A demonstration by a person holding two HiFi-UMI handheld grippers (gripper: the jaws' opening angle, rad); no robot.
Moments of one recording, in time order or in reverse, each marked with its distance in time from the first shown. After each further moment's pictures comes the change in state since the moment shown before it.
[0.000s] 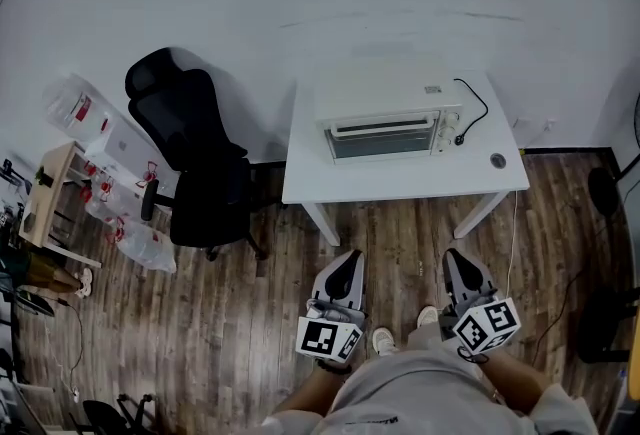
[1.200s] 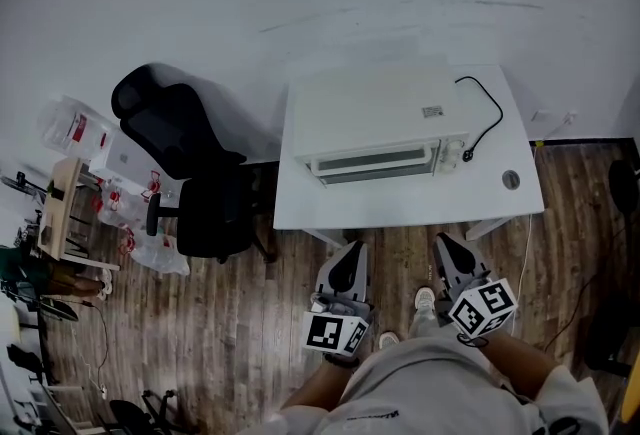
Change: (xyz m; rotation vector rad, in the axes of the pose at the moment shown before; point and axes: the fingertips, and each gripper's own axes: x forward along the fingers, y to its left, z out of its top) left arm 0.169 0.027 -0.028 0.027 0.070 0.064; right arm 0.142 -0.113 0.024 0.110 0.055 0.093
